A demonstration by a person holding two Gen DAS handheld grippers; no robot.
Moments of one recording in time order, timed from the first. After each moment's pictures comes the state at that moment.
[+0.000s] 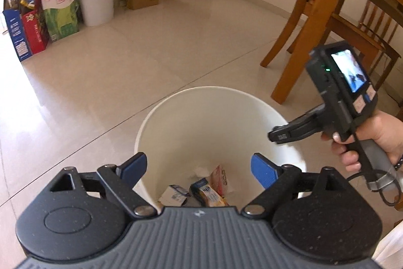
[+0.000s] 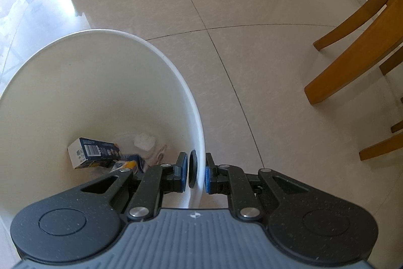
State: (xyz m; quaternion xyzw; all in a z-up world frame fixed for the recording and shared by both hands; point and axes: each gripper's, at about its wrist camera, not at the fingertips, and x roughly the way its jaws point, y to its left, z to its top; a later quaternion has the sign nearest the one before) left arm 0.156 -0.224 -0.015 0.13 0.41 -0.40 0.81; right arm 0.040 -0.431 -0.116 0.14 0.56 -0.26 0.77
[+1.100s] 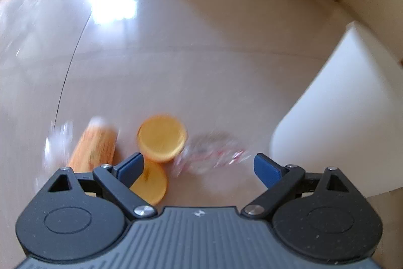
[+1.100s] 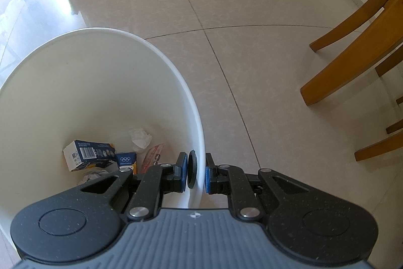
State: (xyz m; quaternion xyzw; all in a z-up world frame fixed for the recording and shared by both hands) left arm 0.167 -0.059 -0.179 -0.02 0.51 -0.14 0.85; right arm 0.043 -0.427 -0.118 0.13 0.56 -0.27 0.77
